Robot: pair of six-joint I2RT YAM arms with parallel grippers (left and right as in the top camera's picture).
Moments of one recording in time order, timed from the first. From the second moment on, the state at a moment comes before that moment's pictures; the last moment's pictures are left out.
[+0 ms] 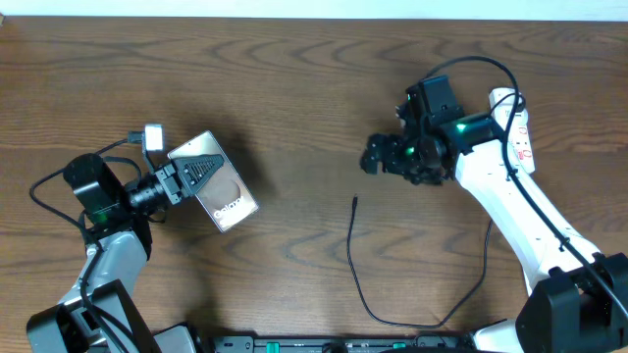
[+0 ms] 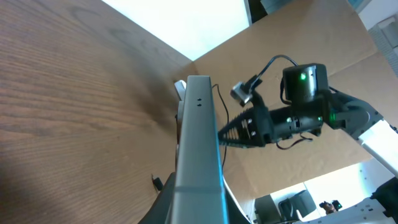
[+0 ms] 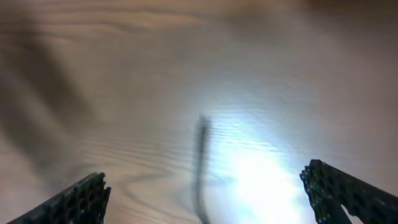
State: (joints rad) left arm 0.41 1.43 0.51 0.57 1.47 -0.66; right arm 0.33 1.63 1.29 -0.94 -0.23 0.49
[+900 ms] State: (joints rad) left arm 0.41 1.43 0.51 0.57 1.47 -0.66; right arm 0.53 1.65 1.29 -0.90 -0.17 0.69
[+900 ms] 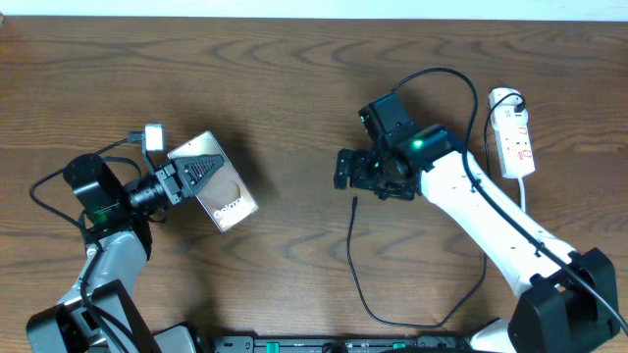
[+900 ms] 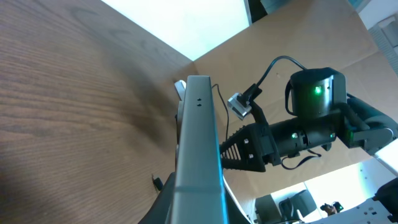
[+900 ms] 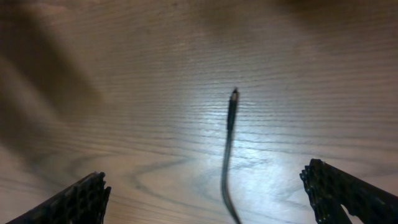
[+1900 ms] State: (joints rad) left arm 0.41 1.43 0.51 0.57 1.47 -0.66; right arm 0.57 1.86 1.28 -0.93 -0.21 0.81
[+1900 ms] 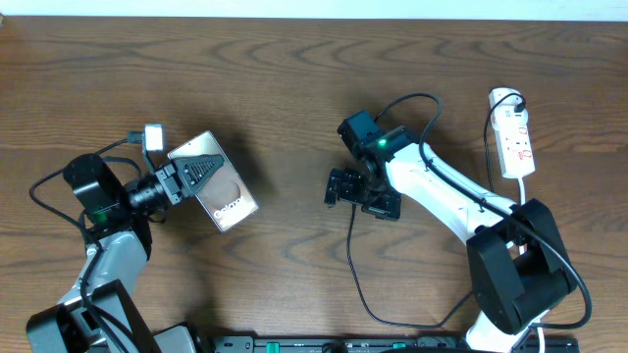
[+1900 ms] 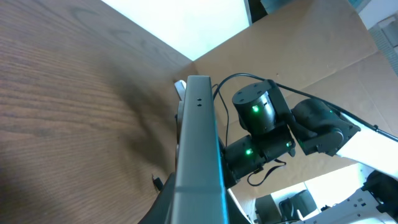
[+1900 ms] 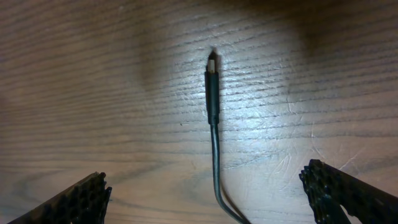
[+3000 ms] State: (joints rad) left arm 0.41 1.43 0.51 0.57 1.47 -0.66; right arm 0.57 1.91 1.27 -0.83 -0.21 0.78
